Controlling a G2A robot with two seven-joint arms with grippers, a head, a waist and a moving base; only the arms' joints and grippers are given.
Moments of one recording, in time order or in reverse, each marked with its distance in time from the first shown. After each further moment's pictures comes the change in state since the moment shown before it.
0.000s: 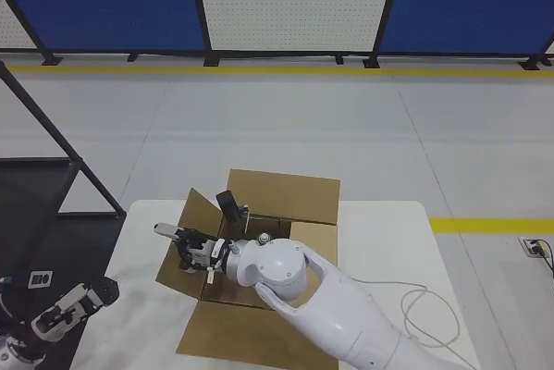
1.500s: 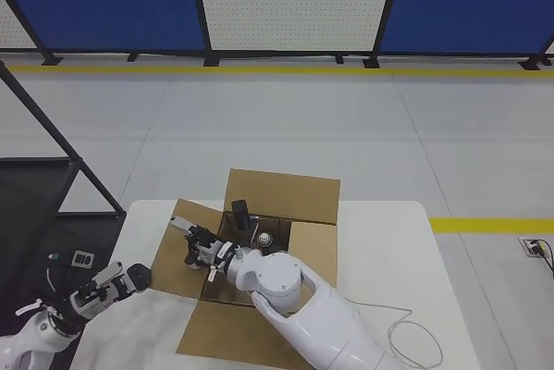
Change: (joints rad) left arm -0.131 -0.018 0.158 -0.014 0.006 0.167 0.039; right arm -0.129 -0.094 0.133 0.115 -0.095 -0.105 -0.088
